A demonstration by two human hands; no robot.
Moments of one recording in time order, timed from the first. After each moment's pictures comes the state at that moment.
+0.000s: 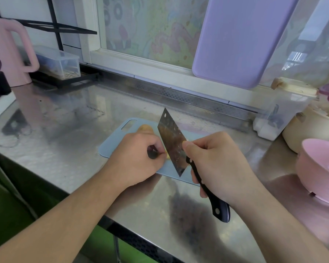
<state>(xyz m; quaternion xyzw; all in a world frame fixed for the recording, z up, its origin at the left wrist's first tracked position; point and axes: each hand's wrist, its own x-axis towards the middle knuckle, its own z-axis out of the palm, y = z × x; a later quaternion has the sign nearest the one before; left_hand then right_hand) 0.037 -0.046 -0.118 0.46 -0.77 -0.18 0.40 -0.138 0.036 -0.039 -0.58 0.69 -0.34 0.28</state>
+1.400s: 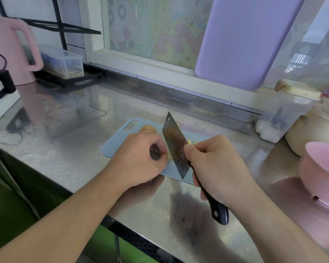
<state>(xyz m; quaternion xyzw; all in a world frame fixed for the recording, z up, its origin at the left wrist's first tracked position) 0.036 -0.043 -0.115 0.48 -0.77 -0.18 0.39 -0.133 0.033 -0.045 -0.58 0.70 -0.32 0.26</state>
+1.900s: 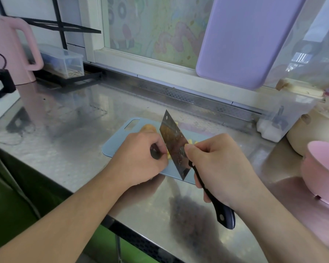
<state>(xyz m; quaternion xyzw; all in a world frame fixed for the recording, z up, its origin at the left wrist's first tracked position) 0.037 -0.042 -0.114 0.49 -0.76 -0.19 0.38 -0.132 0.041 -0.038 -0.59 0.69 -0.32 0.27</state>
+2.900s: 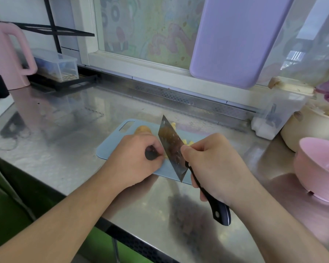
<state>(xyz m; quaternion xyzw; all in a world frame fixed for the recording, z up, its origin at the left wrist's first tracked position) 0.035 -0.045 -0.116 0.47 -0.78 -0.19 0.38 -0.138 0.039 -0.037 -0.58 0.70 -0.31 0.26</state>
